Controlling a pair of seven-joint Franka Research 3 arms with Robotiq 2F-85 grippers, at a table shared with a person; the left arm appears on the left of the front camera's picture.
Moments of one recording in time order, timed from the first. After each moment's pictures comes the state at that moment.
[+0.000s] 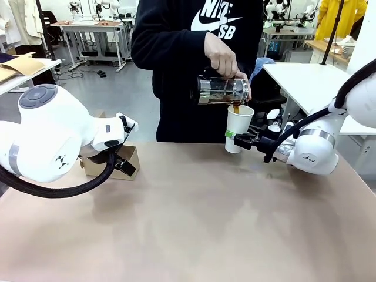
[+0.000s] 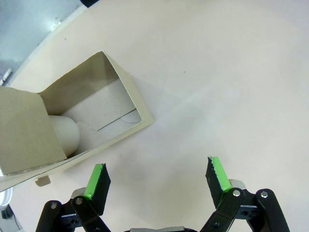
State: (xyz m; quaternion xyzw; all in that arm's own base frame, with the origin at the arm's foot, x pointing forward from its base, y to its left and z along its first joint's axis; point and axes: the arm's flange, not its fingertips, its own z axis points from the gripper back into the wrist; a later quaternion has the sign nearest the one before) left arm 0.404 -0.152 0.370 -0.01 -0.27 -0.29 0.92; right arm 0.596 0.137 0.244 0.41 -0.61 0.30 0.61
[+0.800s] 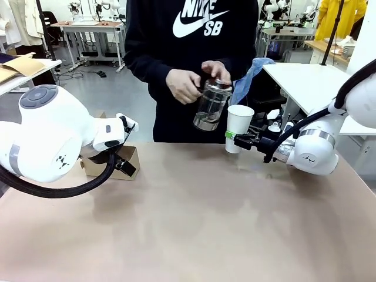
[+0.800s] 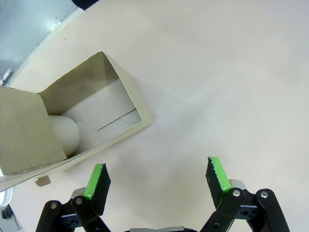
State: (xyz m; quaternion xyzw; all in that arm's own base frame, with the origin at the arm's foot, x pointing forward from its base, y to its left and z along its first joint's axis) left arm 0.404 -0.152 0.370 -0.01 -0.27 -0.29 0.92; right arm 0.596 0.137 0.244 0.41 -0.61 0.30 0.61
